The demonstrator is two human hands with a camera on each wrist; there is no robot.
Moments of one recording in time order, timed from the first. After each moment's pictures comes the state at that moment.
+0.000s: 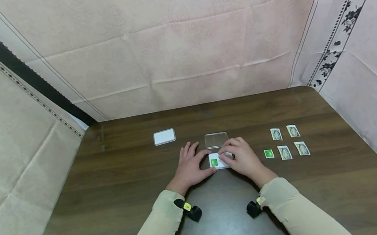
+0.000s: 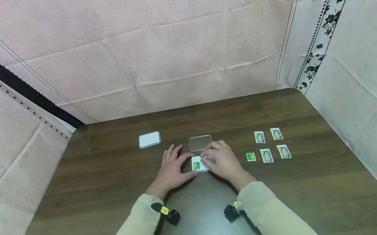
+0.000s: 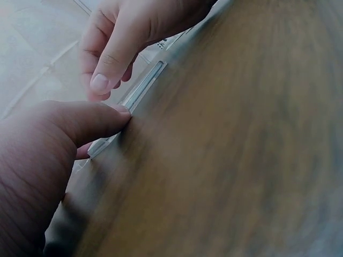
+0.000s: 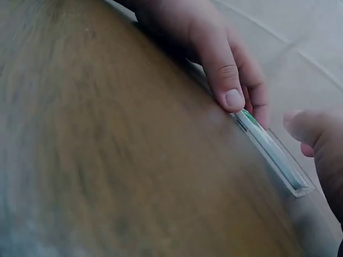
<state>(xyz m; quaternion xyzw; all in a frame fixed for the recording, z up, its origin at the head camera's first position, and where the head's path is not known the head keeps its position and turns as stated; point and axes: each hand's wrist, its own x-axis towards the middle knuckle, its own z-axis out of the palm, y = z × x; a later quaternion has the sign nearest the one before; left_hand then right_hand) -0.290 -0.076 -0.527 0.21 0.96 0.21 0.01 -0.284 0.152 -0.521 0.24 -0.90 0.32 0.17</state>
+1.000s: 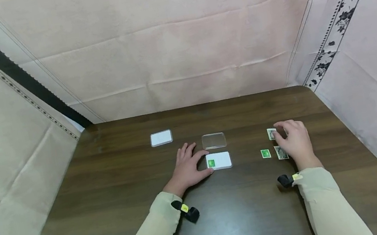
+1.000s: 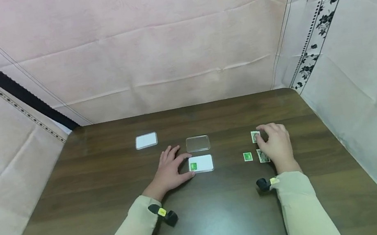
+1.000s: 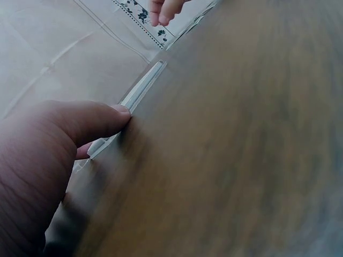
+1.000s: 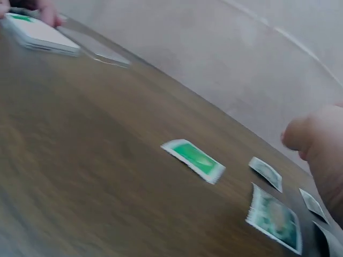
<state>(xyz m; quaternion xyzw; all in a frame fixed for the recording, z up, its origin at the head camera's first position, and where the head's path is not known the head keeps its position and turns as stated) -0.291 -0.075 -0.530 0.22 0.95 0.22 0.01 -0.296 0.306 -0.516 0.04 -0.94 0.28 0.22</state>
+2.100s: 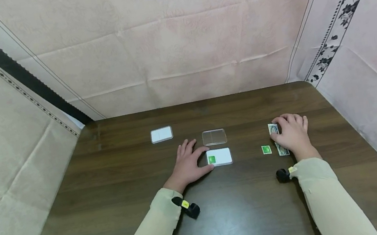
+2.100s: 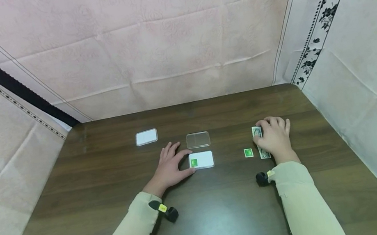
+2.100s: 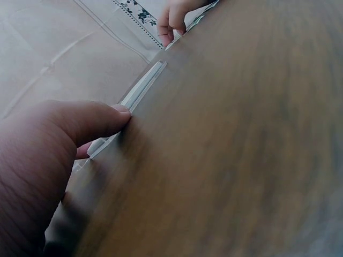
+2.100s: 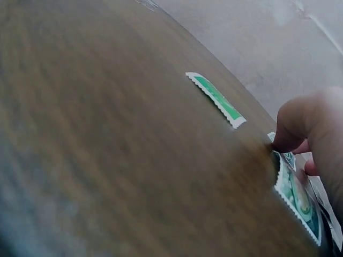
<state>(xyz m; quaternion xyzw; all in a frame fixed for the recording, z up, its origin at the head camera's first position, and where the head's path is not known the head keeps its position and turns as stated) -0.290 -0.074 -0.524 0.21 0.95 0.22 0.02 -0.316 0.314 -0.523 0.01 -0.97 0.22 0.08</state>
